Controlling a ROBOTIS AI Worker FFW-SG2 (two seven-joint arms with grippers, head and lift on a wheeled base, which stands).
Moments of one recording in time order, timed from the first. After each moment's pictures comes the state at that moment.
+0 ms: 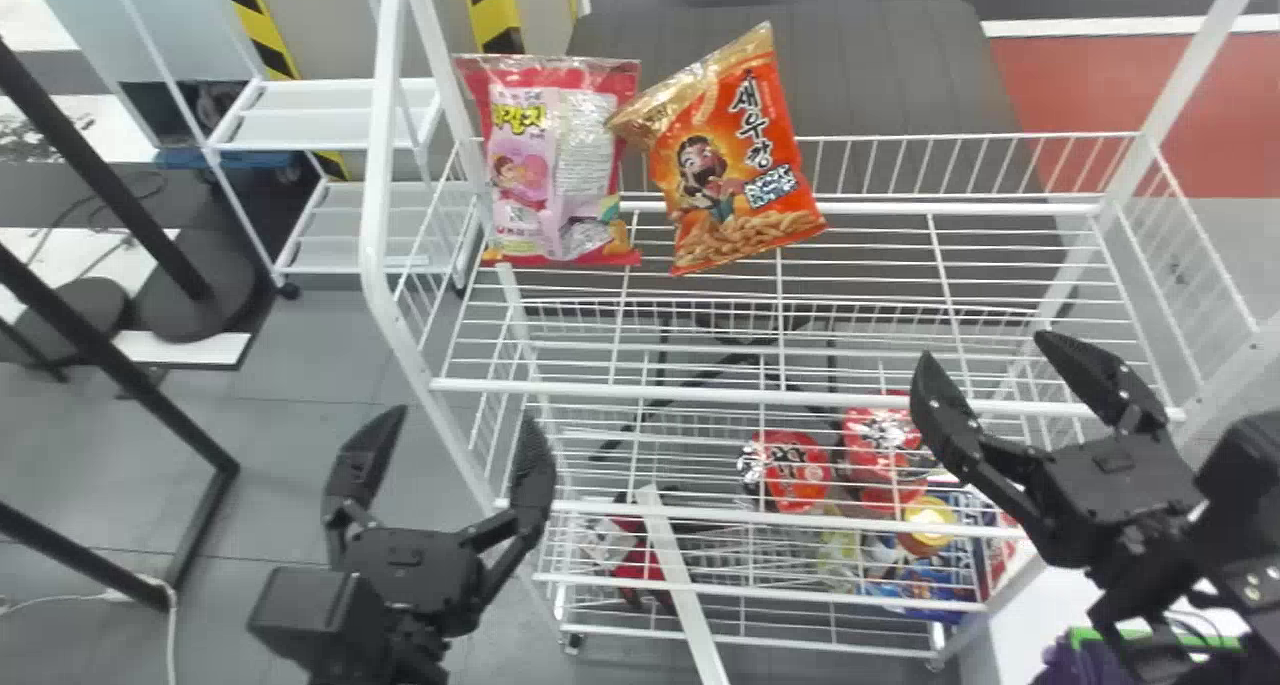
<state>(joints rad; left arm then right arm) 0.66 0.21 -0.13 -1.90 0.06 -0.35 0.20 0.56 -0.15 0.03 -2.06 -0.18 0.05 0.19</state>
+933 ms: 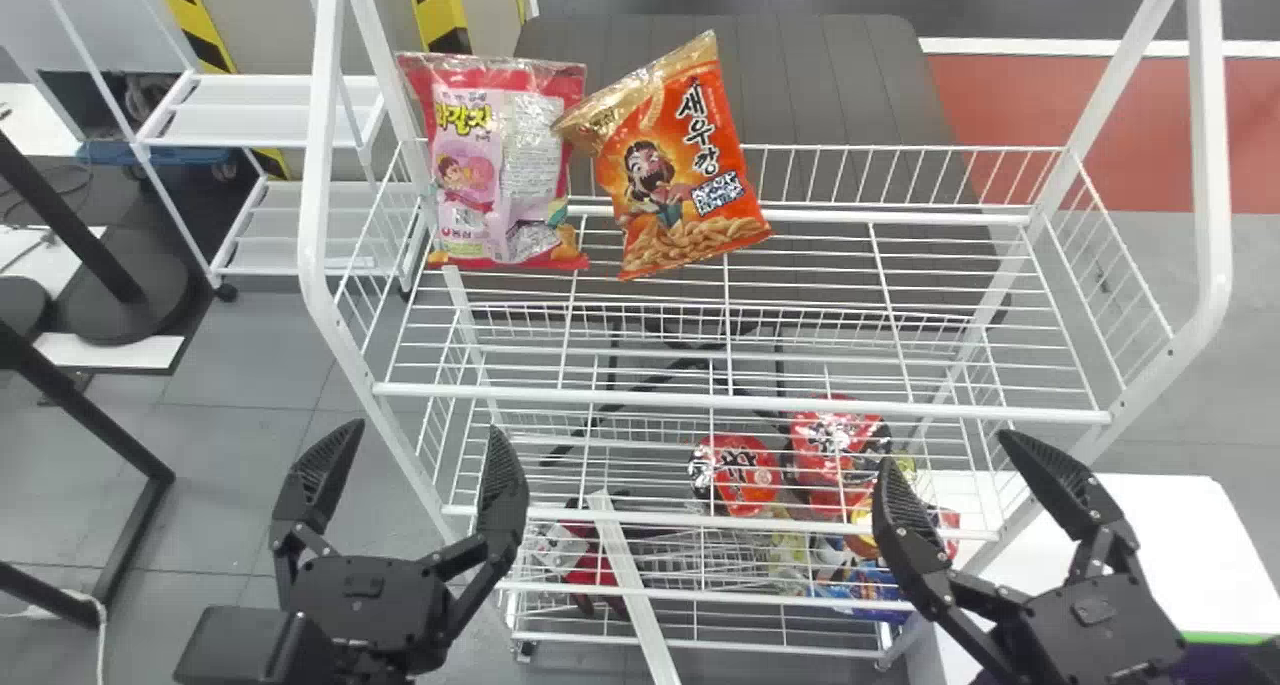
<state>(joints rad) 0.73 0.20 -0.17 -2.02 0.03 -0.30 0.21 0.77 -0.14 0.04 -2.05 -0.17 -0.25 0.24</state>
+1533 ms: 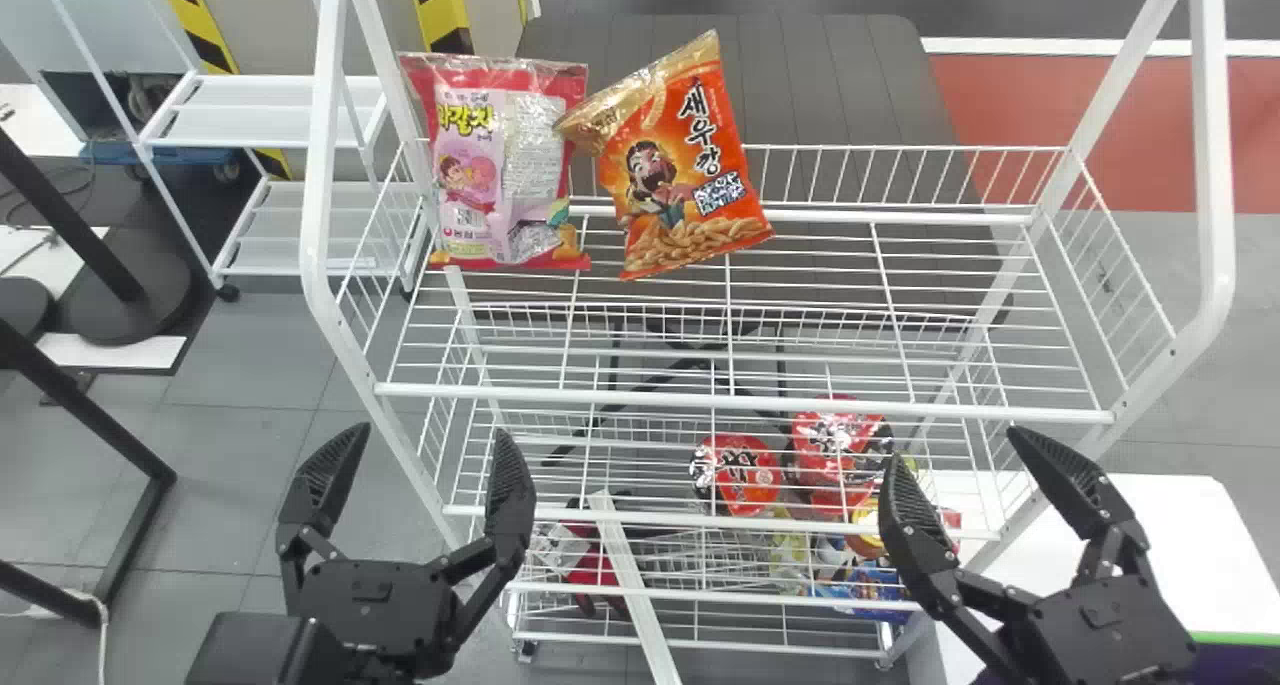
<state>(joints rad) 0.74 0.20 -0.18 -2.02 0.01 -0.30 0.23 0.77 -0.14 0.04 -2.05 -0.18 -0.27 0.25</state>
